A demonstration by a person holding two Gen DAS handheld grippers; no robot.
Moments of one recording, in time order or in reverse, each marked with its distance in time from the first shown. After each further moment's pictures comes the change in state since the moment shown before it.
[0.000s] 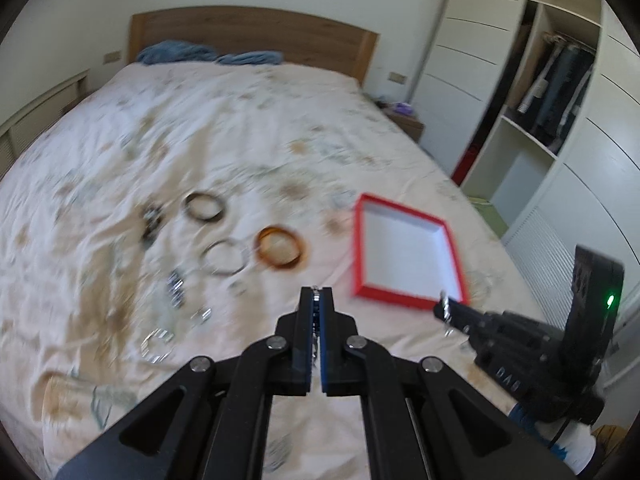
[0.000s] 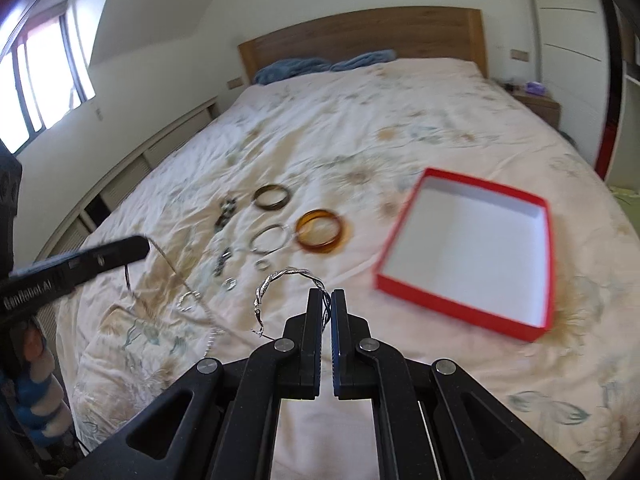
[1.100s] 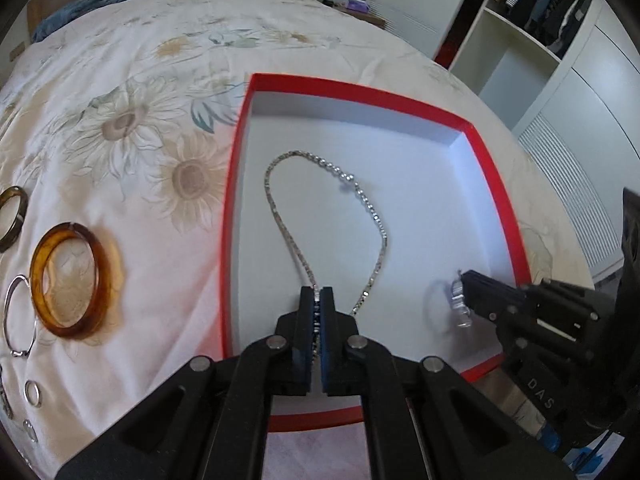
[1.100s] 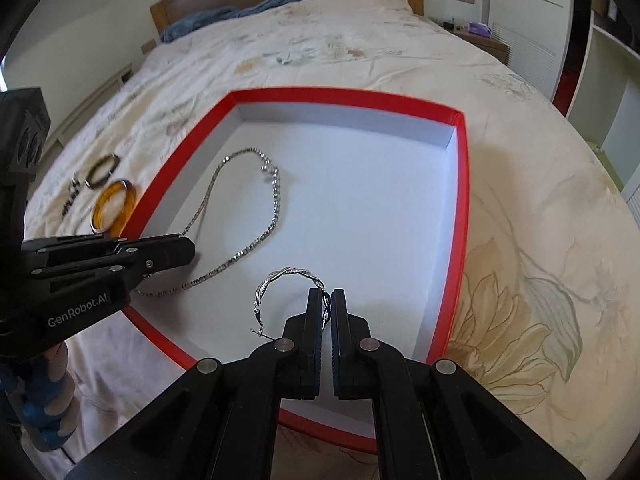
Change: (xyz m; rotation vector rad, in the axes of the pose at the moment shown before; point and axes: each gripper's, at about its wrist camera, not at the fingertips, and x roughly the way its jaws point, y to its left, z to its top) left arm 0.280 -0.085 -0.005 0.171 0.344 -0.080; right arm 0.124 -0.169 0.000 0.066 0.207 -0.212
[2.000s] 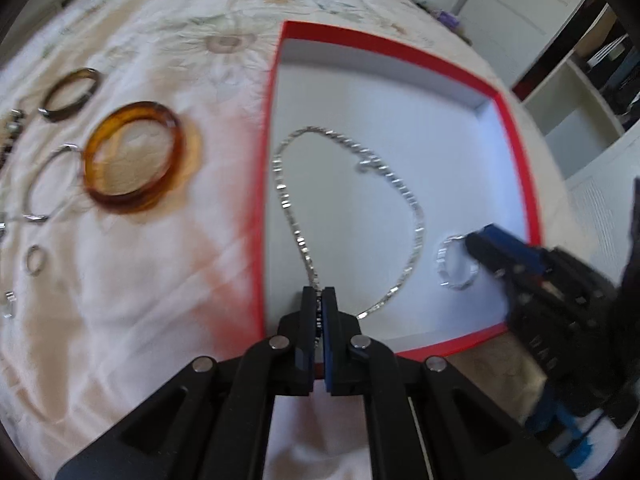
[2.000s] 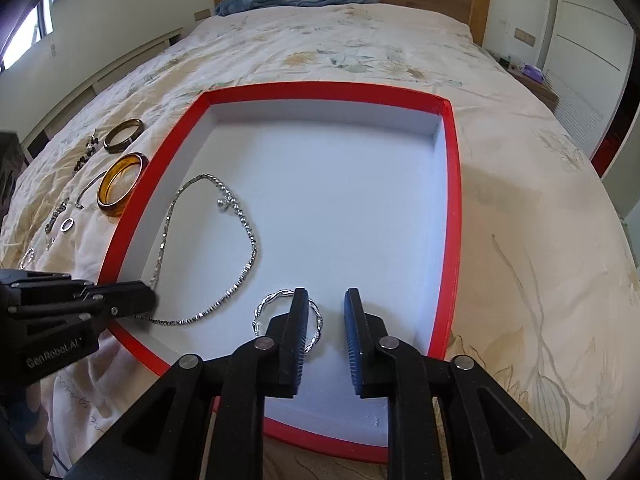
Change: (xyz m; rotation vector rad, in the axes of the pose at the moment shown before) left arm -0.018 0.021 -0.048 -0.335 0.046 0.061; right arm 0.021 0.013 0.030 -0.215 -0.009 0.056
